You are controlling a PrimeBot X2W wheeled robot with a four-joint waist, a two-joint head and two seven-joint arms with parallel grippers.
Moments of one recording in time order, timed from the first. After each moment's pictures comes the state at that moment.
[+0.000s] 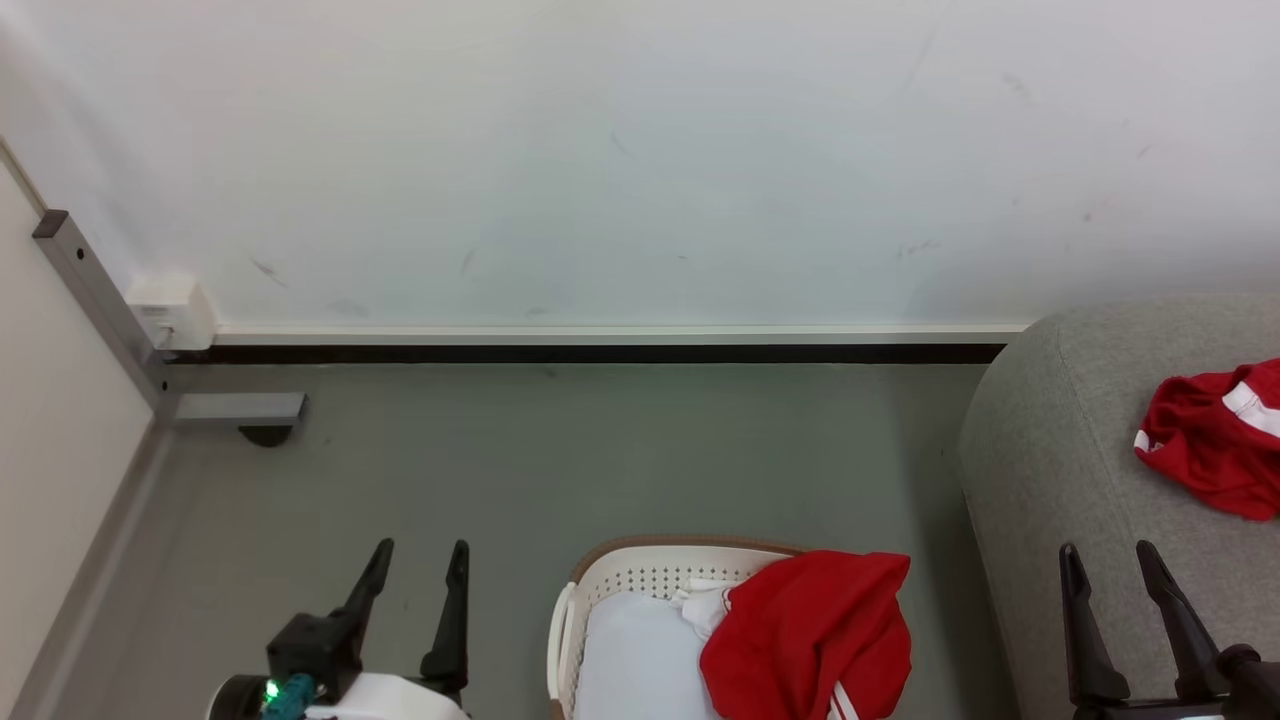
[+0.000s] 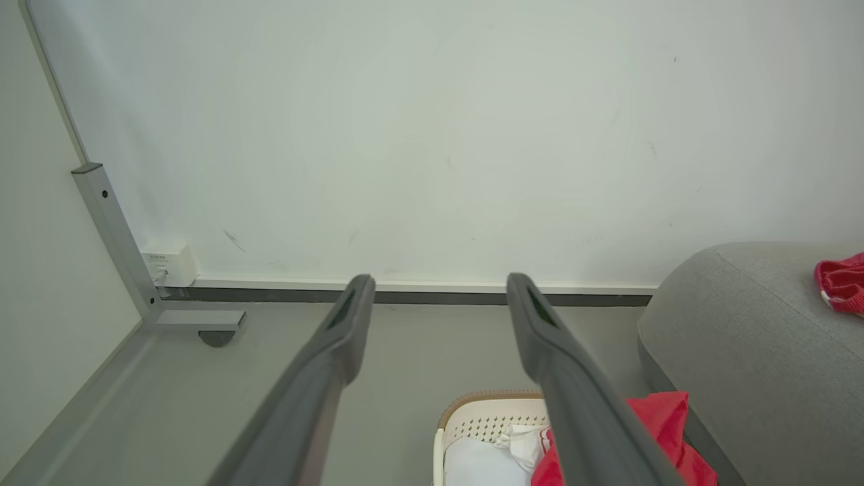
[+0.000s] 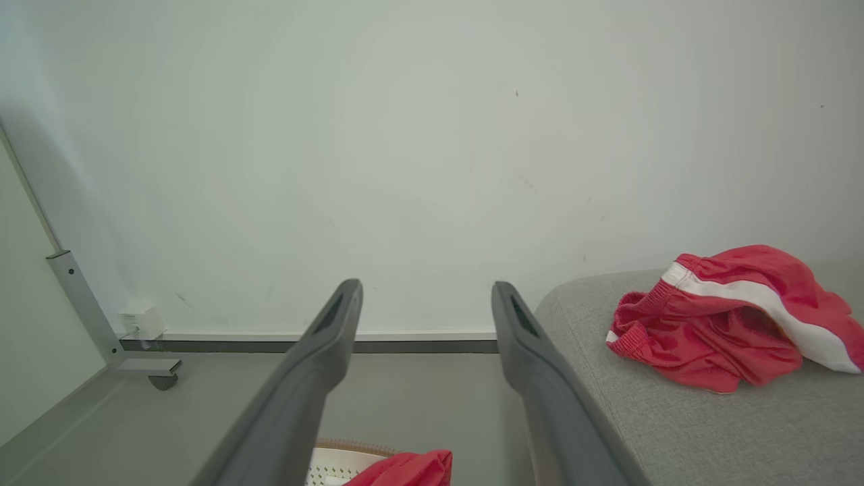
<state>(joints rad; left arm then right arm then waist) -0.13 0.05 -0.10 0.33 -0.12 -0.02 -0.26 -0.01 -0.10 0.01 0.18 0.29 0.13 -0.26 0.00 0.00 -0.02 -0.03</state>
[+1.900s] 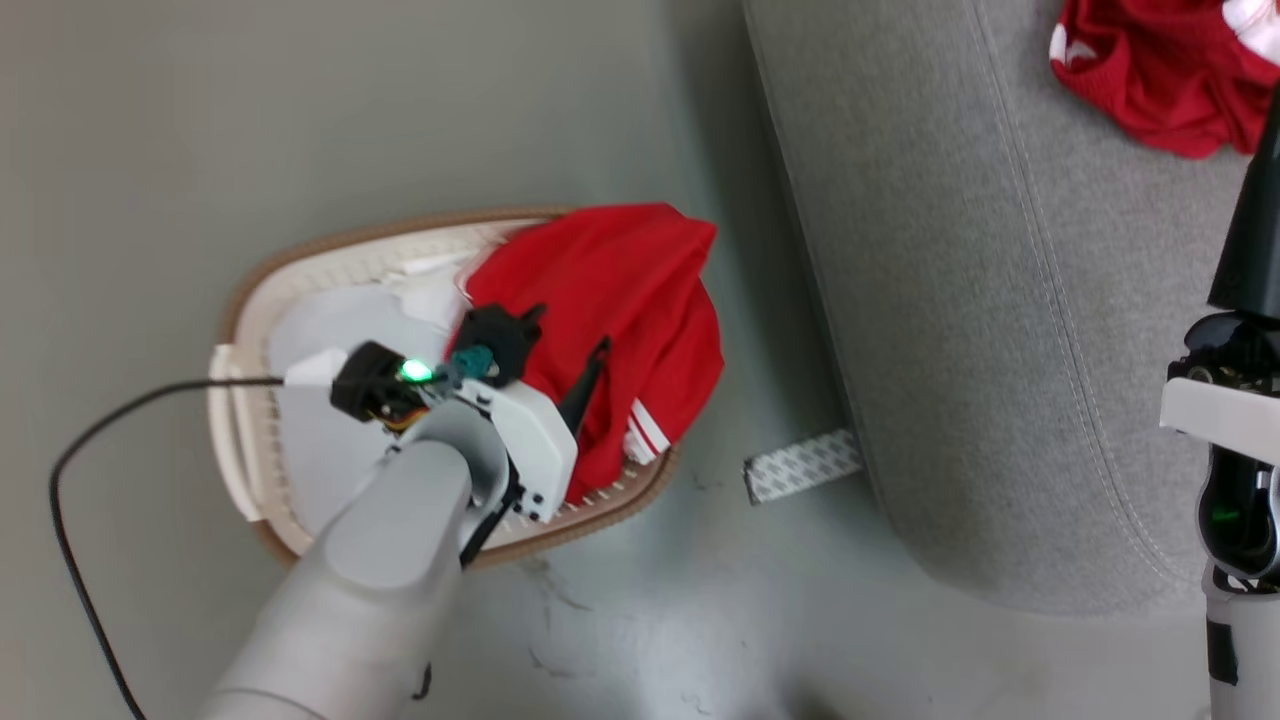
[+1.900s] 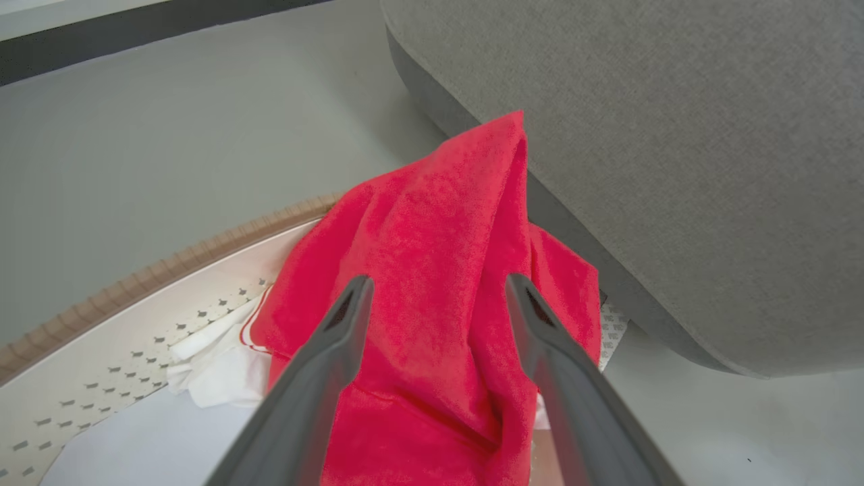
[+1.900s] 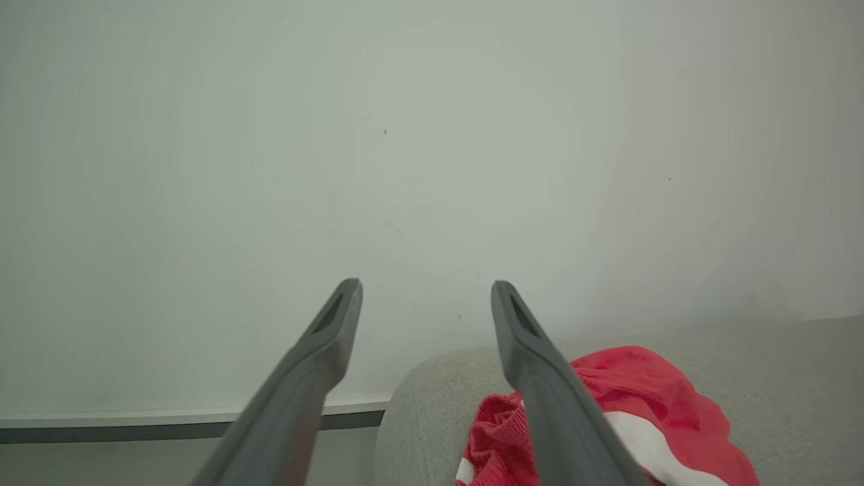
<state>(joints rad) -0.87 0.08 -0.56 0.97 -0.19 -0.13 -0.20 -0.51 -0.06 -0.07 -0.06 0.33 0.13 -0.26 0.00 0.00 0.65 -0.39</state>
